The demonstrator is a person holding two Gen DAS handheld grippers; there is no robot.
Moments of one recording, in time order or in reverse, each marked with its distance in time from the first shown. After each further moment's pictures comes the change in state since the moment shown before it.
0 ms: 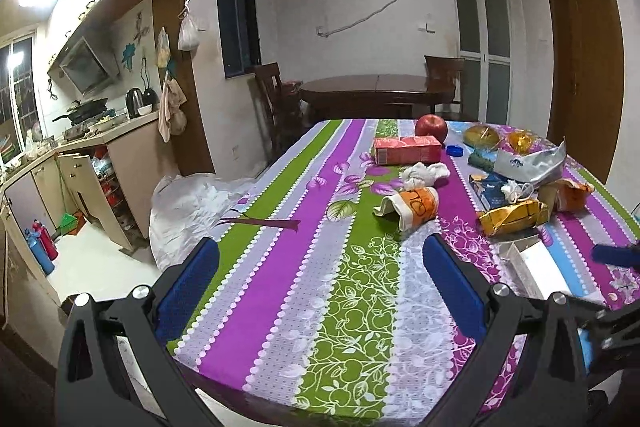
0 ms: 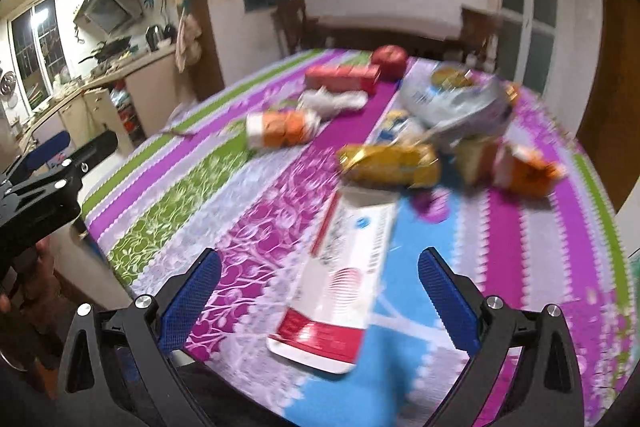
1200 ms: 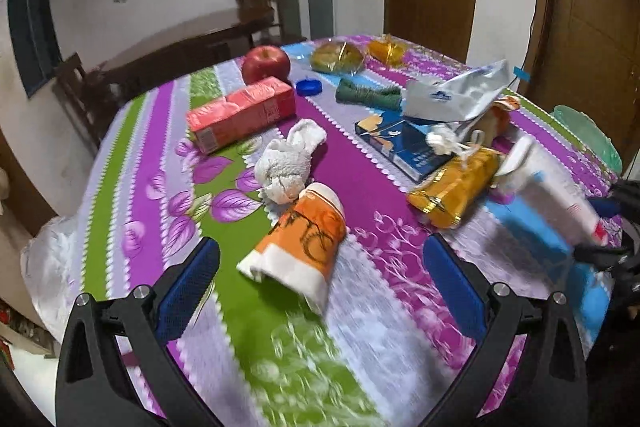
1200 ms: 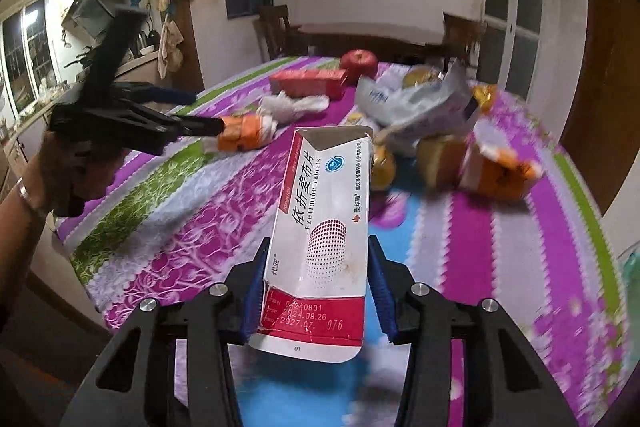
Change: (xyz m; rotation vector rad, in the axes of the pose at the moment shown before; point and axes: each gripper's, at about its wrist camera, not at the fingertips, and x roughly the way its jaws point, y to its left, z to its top) left arm 0.178 -0.067 0.050 0.393 0.271 -0.648; right arm -0.001 -0.041 -0.001 -0.014 -0.061 -0.077
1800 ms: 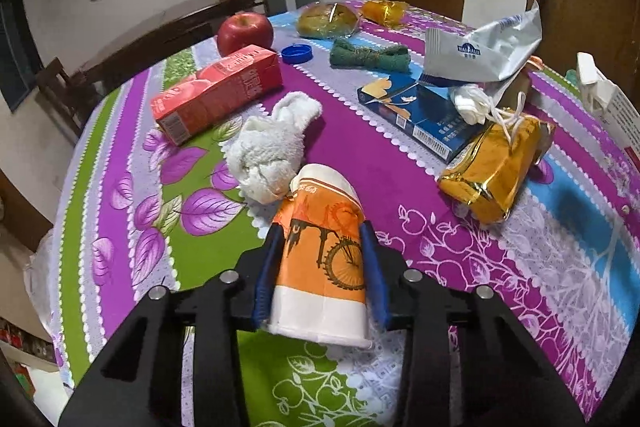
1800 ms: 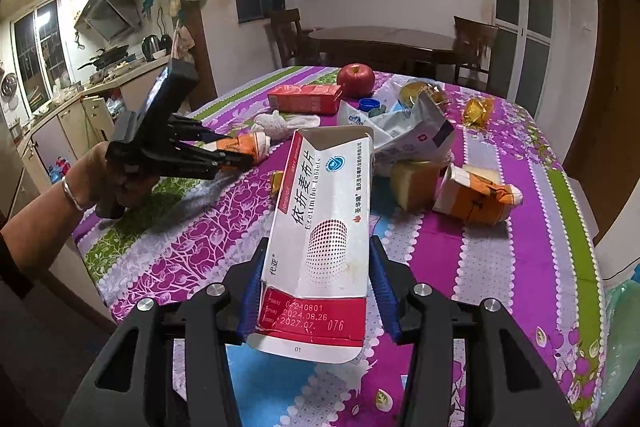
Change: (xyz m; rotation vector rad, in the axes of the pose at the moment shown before) left arm 0.046 -0.003 0.000 0.080 0.086 0.030; right arm -0.021 -0.039 0.015 -0.001 0.006 0.058
